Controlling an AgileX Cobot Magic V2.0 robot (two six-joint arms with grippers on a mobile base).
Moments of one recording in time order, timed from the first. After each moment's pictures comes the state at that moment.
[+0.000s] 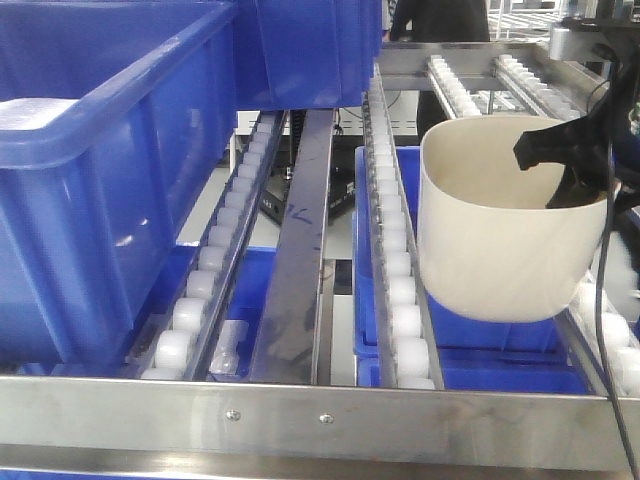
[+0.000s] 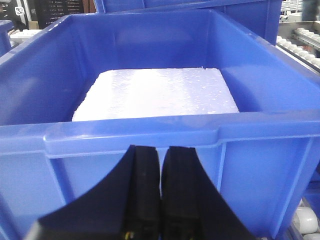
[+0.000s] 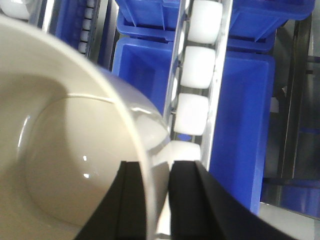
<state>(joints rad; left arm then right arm) -0.16 -0.01 0.01 -0.07 0.08 0.10 0.18 1.58 -0.90 -0.06 0.26 0.20</state>
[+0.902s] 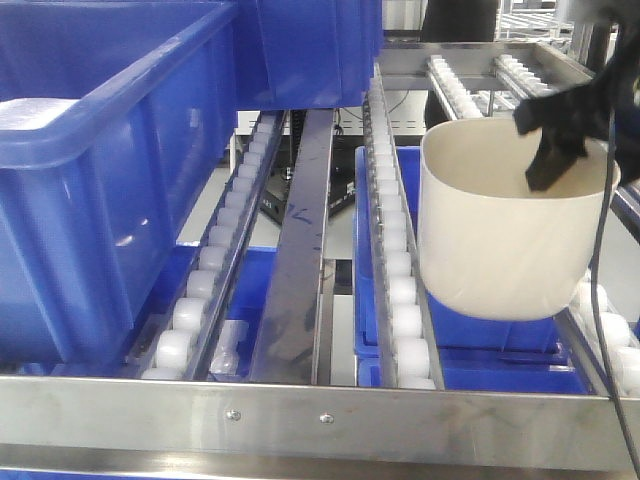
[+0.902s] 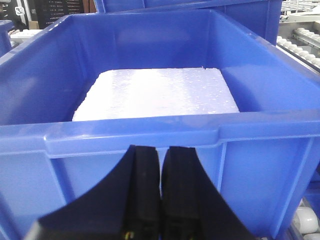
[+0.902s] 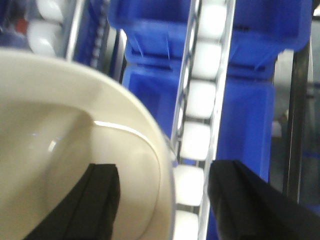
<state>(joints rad) -0.16 -0.01 0.01 -0.07 0.08 0.10 0.18 1.51 -0.90 -0.06 0.22 0.20</state>
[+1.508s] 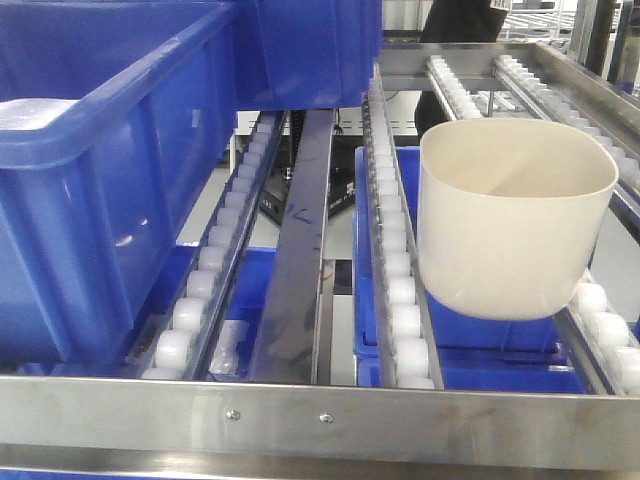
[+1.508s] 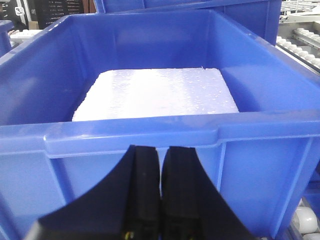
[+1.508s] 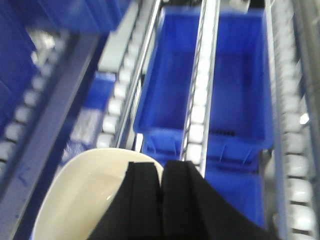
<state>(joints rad) -0.16 -0.01 0.01 -0.07 0.08 0.10 0.16 0.99 -0.82 -0.06 0.26 0.20</state>
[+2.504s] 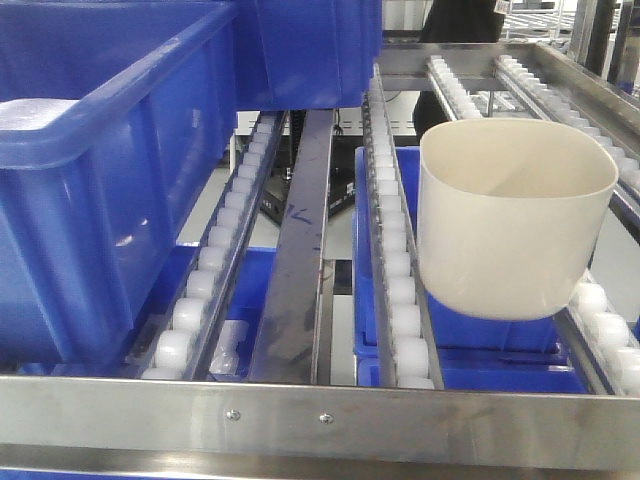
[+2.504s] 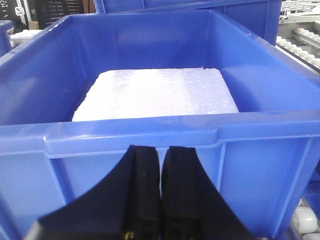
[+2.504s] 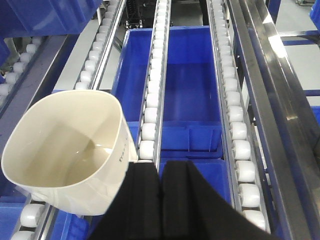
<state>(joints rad) -0.16 -0.01 0.01 -0.07 0.08 0.10 0.06 0.51 -0.40 -0.06 0.24 0.20</state>
